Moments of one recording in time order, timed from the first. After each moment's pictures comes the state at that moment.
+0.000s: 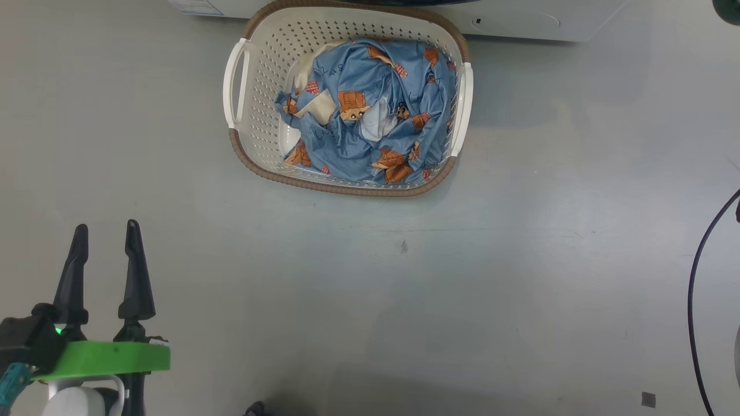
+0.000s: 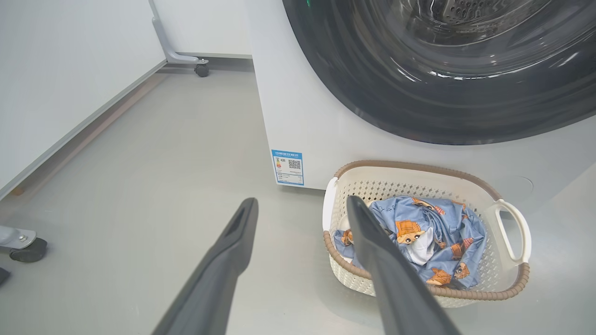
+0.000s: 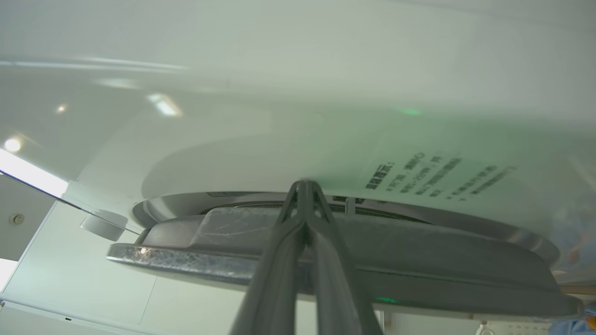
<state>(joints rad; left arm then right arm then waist) -0.14 0.07 0.01 0.03 -0.23 -0.12 -0.25 -0.97 -0.26 -0.01 0.28 1.66 0.12 0.40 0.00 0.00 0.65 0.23</state>
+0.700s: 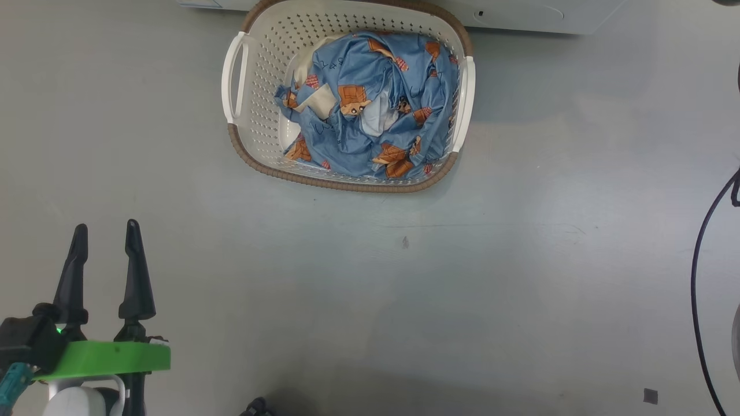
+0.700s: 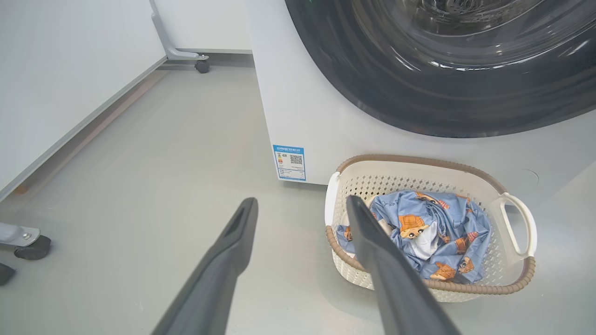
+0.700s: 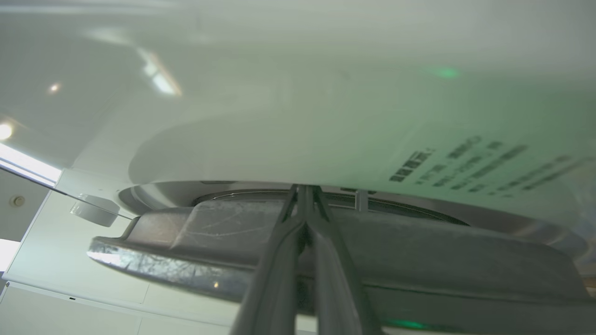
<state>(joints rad) -0.14 0.06 0.02 0.03 -0.21 -0.12 -0.25 -1.02 -0.24 0.02 0.29 1.64 0.12 0.44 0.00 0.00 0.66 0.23</state>
